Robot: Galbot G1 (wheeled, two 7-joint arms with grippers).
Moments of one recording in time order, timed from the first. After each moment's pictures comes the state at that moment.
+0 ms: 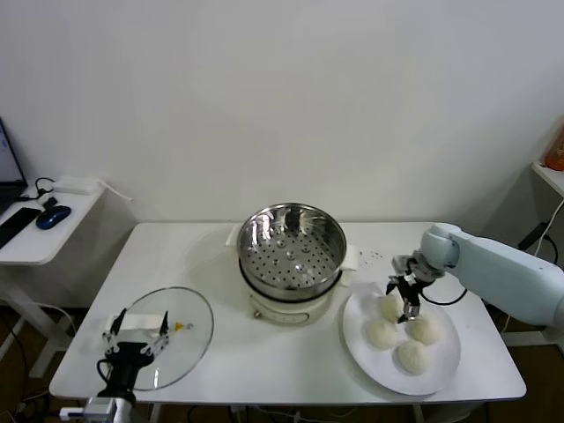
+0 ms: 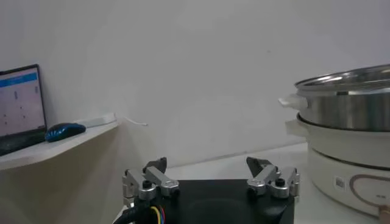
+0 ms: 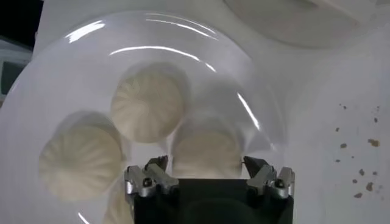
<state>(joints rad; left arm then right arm) 1.64 -1.46 -0.76 -1.95 -0.01 -0.12 0.08 0.12 0.77 -1.11 1.10 0.11 -0.14 -1.06</state>
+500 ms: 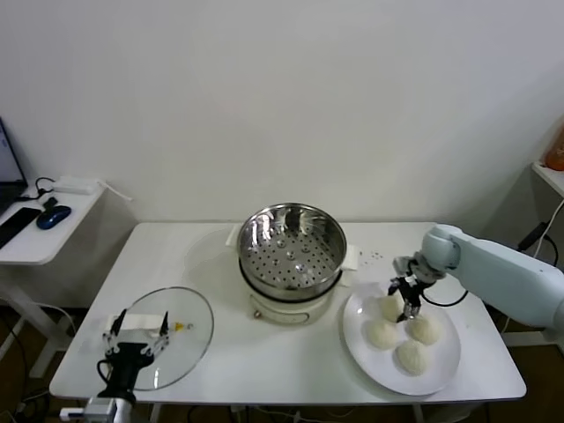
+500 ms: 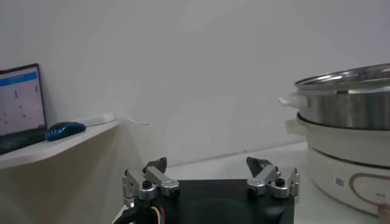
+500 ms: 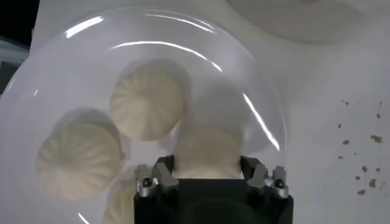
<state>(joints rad) 1.64 -1.46 -0.75 -1.95 -0.01 -0.11 0.08 0.10 0.77 -1.09 1.10 0.10 -0.13 -1.06</state>
